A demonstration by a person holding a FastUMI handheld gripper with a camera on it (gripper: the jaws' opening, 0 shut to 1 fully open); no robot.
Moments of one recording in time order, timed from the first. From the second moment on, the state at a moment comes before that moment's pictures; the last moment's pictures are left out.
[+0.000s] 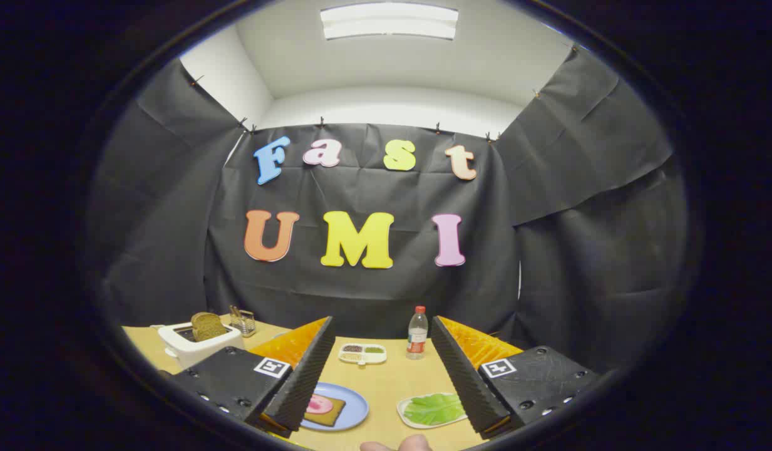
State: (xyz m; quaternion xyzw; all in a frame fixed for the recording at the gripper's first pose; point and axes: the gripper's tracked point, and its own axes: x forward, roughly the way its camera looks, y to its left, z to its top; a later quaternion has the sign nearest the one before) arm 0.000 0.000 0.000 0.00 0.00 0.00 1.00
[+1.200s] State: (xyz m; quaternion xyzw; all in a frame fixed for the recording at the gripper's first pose) arm 0.013 -0.052 -0.018 -0.01 0.03 -0.04 1.00
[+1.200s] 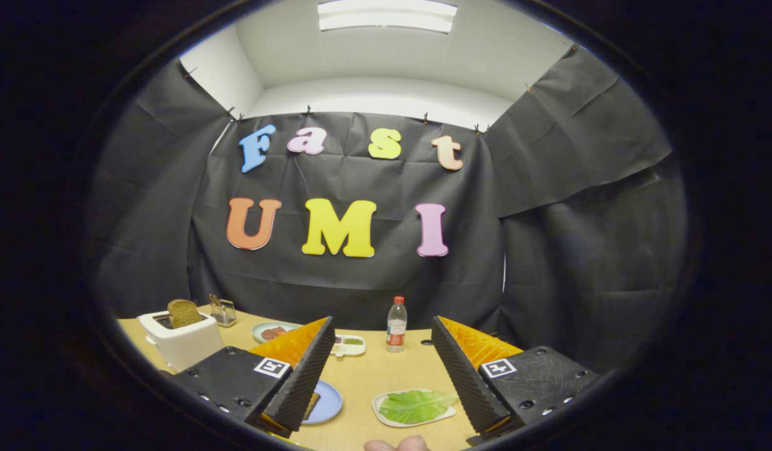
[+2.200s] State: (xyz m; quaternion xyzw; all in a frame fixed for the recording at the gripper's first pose) arm 0.066 -0.176 -0.201 0.15 0.28 -0.05 0.95
